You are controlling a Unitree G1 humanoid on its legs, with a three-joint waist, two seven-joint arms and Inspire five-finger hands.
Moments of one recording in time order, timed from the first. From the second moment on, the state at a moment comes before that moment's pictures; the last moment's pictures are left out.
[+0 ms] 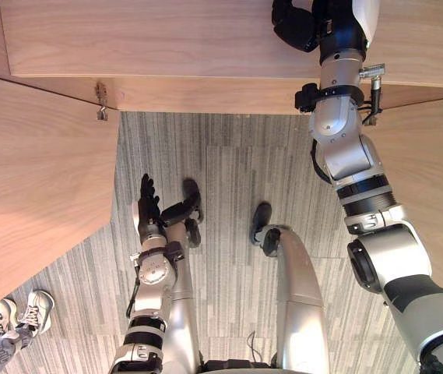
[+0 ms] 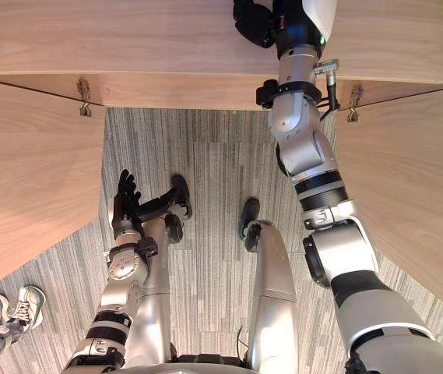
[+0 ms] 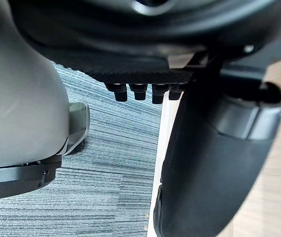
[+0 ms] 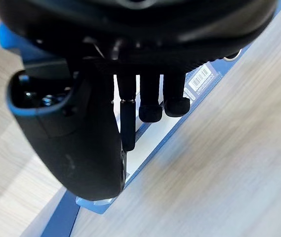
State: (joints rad) left arm -0.18 -0.02 0.09 0.40 -0.10 -0.22 0.28; right arm -1.11 -0.35 0.17 0.48 -0.38 -0.02 -0.46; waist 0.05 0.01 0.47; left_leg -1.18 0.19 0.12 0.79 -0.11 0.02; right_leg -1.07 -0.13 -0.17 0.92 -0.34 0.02
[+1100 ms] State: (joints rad) left arm 0.03 0.08 0.07 0.88 -0.04 -0.12 0.22; right arm 0.04 -0.03 -0.13 0.85 -0.11 -0.10 -0.21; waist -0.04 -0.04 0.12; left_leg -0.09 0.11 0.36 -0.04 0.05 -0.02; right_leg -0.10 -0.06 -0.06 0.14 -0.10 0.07
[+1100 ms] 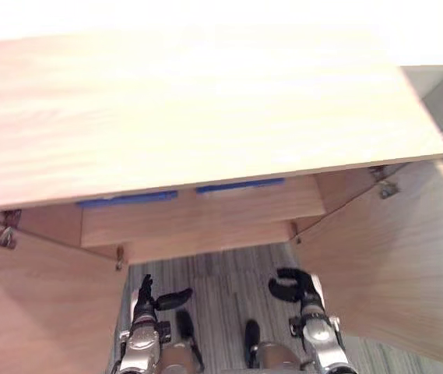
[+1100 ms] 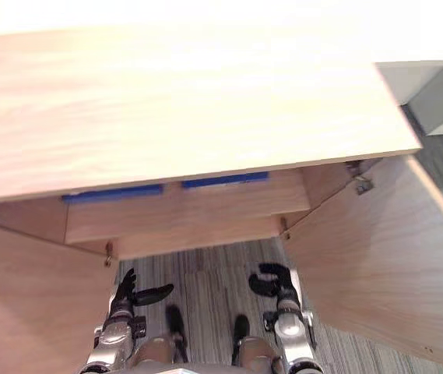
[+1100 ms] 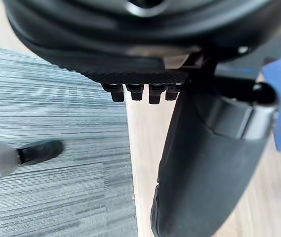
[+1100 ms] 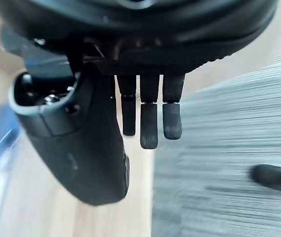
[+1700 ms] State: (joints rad) left arm 0.07 0.06 0.09 0.98 -0.04 -0.08 0.18; right arm 0.13 0.00 -0.55 0.57 0.20 -0.10 -0.29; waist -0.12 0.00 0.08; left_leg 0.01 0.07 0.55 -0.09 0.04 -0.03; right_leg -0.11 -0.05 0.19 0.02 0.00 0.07
